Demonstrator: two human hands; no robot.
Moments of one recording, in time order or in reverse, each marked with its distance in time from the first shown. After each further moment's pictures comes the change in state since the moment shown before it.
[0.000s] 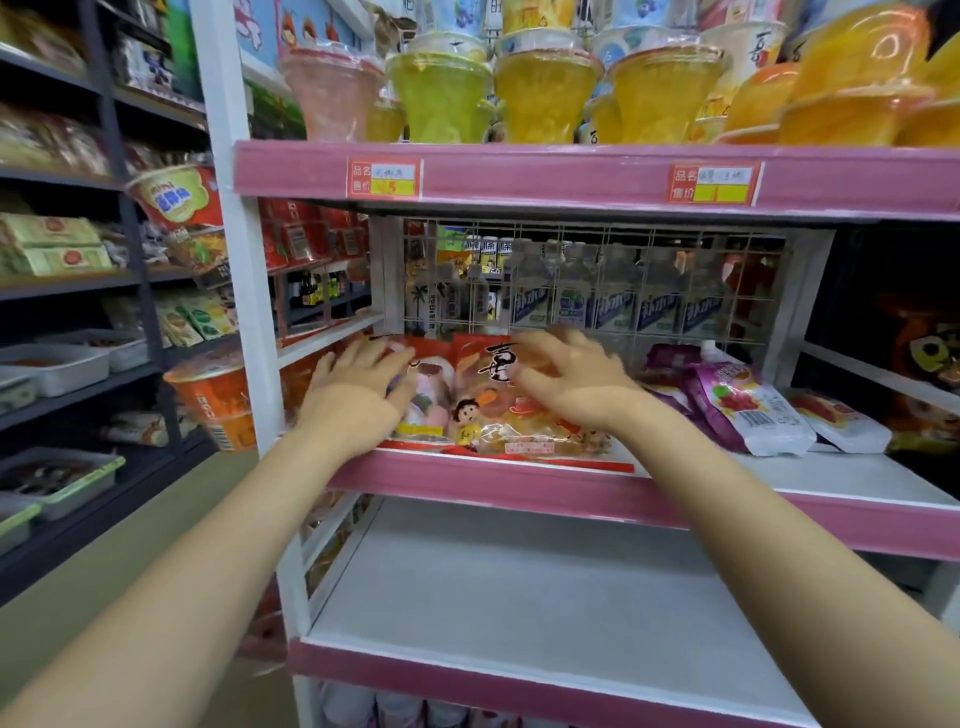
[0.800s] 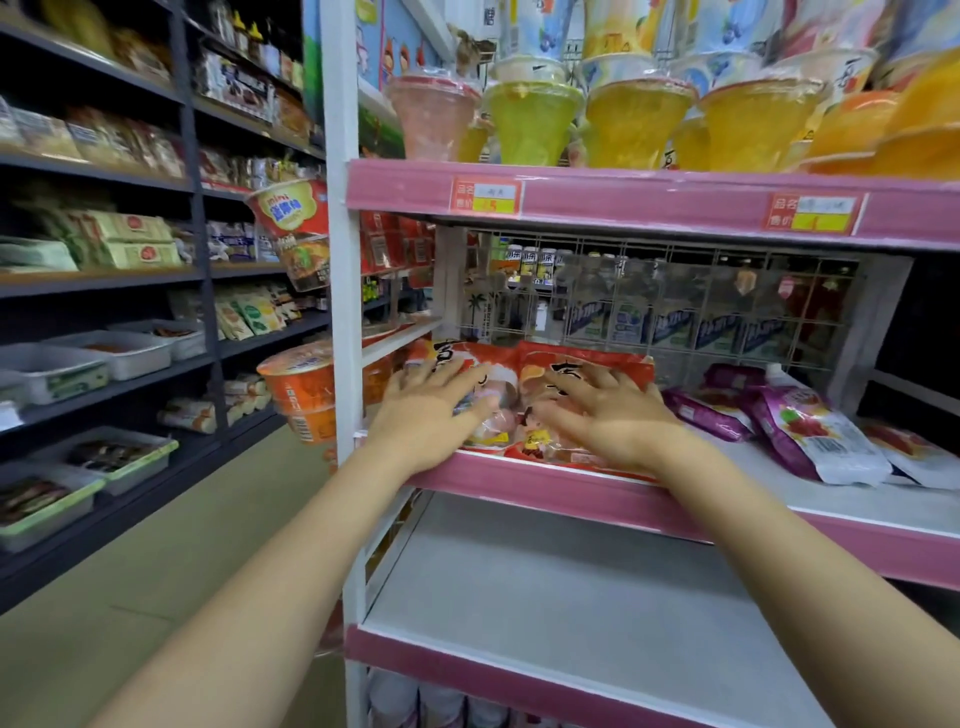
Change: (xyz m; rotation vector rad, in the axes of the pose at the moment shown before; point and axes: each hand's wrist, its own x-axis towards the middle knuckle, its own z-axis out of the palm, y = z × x) left_hand -0.016 -0.010 0.006 -0.062 -0.076 0.100; right_hand 0.000 -0.022 0.024 -0.209 -0.180 0.003
